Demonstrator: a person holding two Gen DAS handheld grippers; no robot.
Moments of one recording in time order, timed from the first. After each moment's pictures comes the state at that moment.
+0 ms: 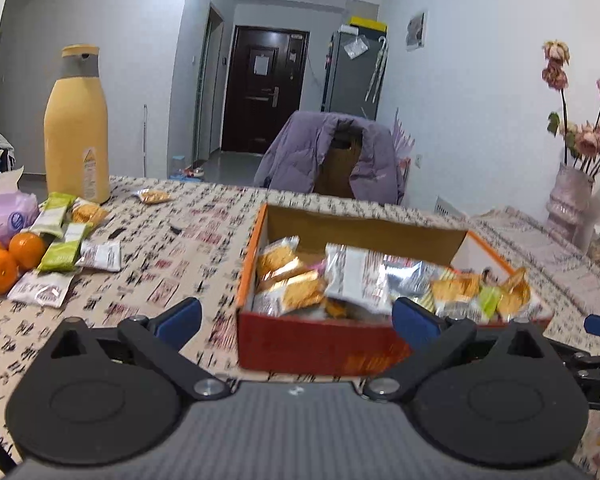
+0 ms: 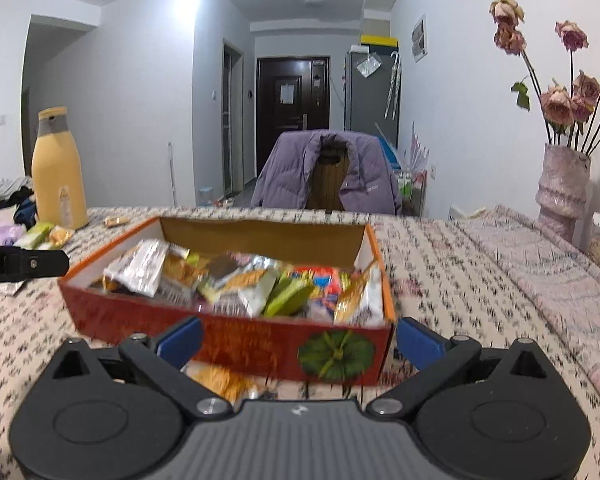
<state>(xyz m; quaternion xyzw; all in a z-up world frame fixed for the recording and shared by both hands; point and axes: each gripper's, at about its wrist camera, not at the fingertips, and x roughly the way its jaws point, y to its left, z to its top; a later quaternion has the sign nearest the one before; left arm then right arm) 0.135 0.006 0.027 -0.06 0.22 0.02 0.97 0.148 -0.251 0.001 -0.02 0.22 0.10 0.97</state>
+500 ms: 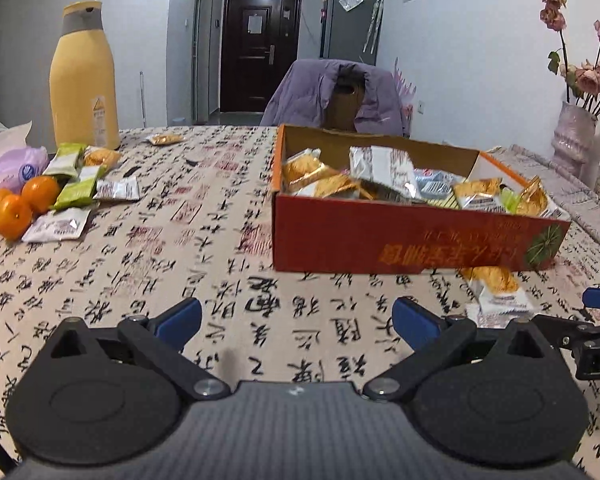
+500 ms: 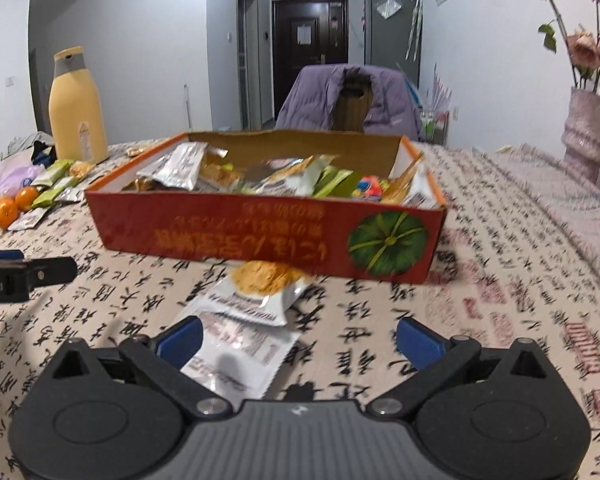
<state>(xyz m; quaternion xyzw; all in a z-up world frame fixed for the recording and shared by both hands) 0.108 0.023 -0.020 -0.03 0.29 0.01 0.96 0.133 -0.225 -0.036 -0.02 0.31 0.12 0.94</state>
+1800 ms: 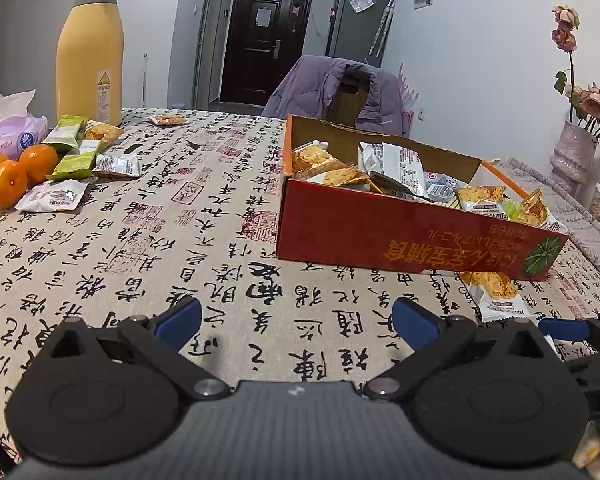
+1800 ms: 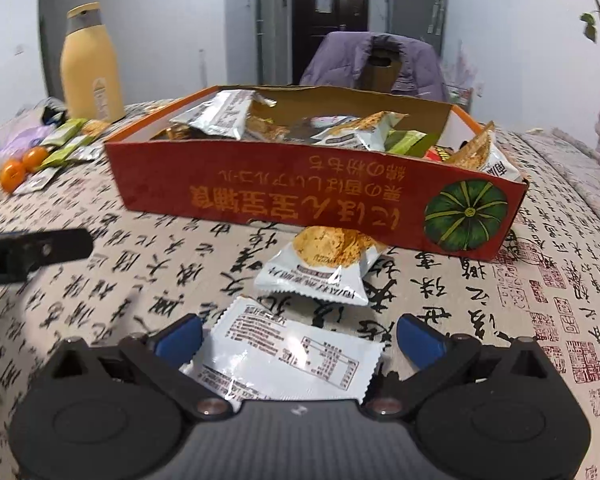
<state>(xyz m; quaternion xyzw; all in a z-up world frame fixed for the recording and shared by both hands) 0.108 0.035 -0.028 -0.08 0.29 0.00 0.95 0.140 -0.191 -0.055 -0.05 0.35 0.15 0.92</state>
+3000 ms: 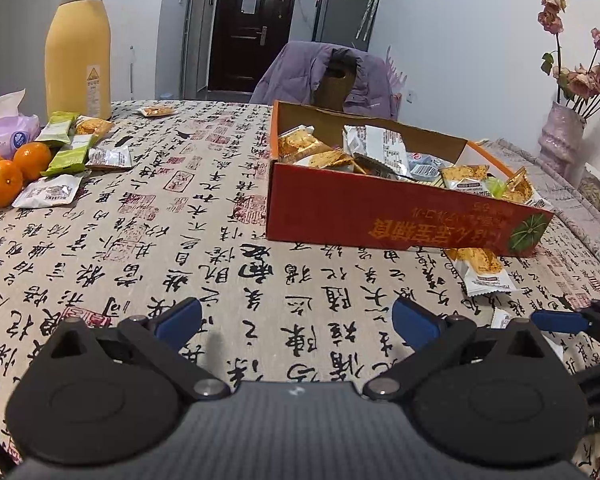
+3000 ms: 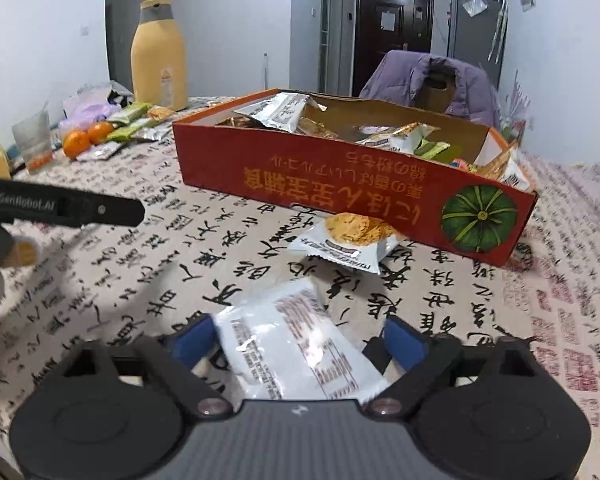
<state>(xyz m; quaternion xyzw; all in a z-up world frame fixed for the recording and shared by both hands) 0.097 0.030 -0.024 -0.06 0.31 -0.02 0.95 0.110 -0.213 -0.050 -0.07 0.33 0.23 0.91</state>
